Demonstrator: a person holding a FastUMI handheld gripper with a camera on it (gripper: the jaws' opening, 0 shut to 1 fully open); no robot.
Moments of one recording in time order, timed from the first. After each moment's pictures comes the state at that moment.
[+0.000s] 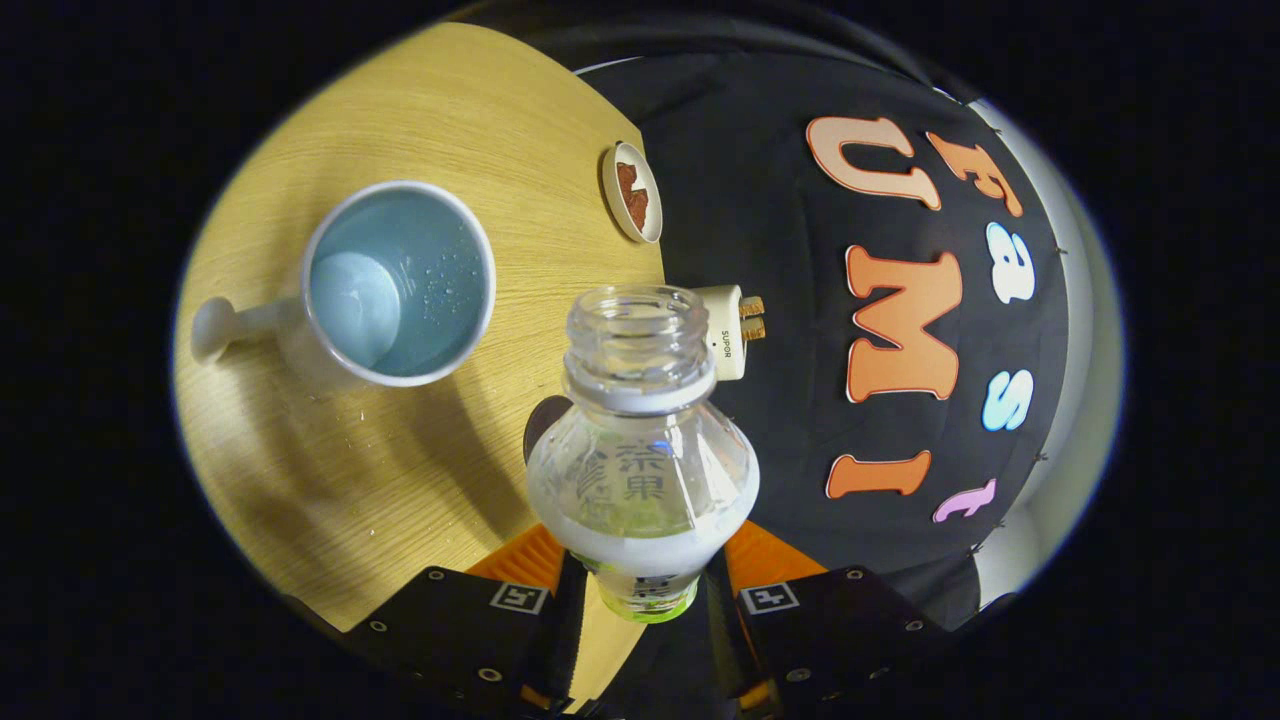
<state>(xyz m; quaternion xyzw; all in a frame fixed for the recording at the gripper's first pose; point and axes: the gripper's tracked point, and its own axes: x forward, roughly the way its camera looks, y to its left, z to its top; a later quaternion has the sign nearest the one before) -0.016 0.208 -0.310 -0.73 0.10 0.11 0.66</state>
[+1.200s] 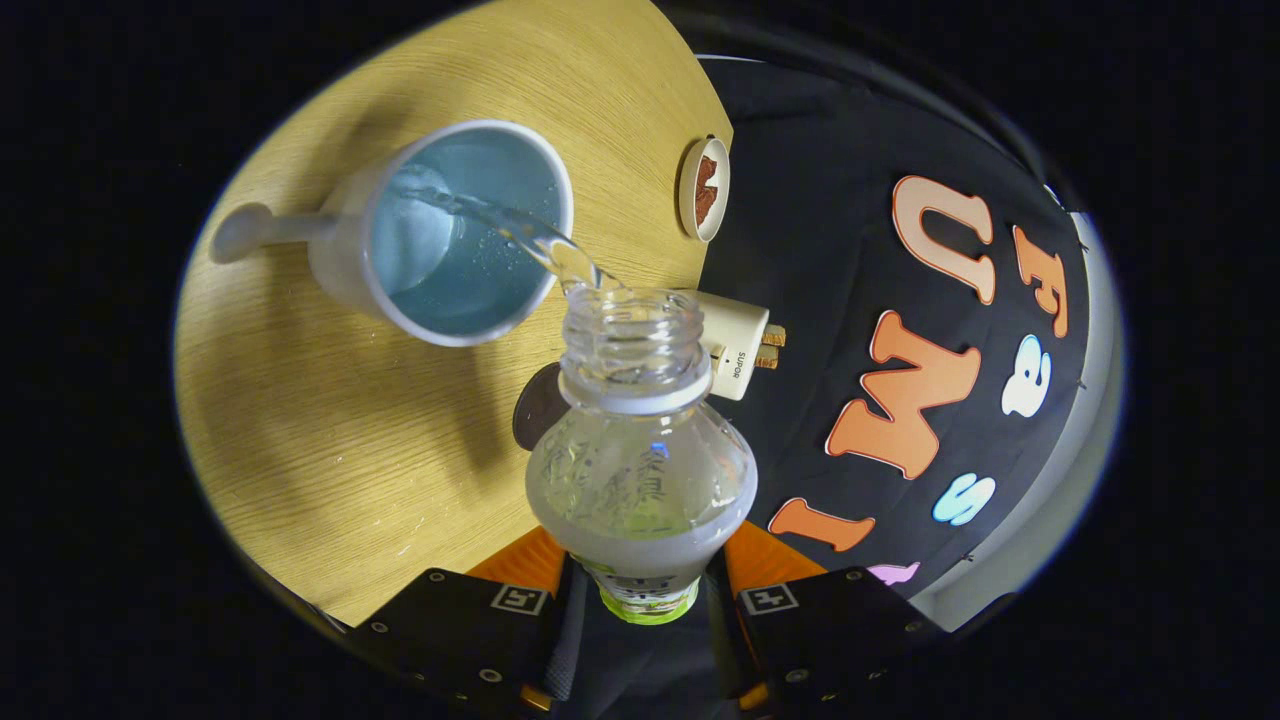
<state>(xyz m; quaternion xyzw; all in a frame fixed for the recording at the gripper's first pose) -0.009 0.215 -0.301 -0.83 0.09 0.10 0.53</state>
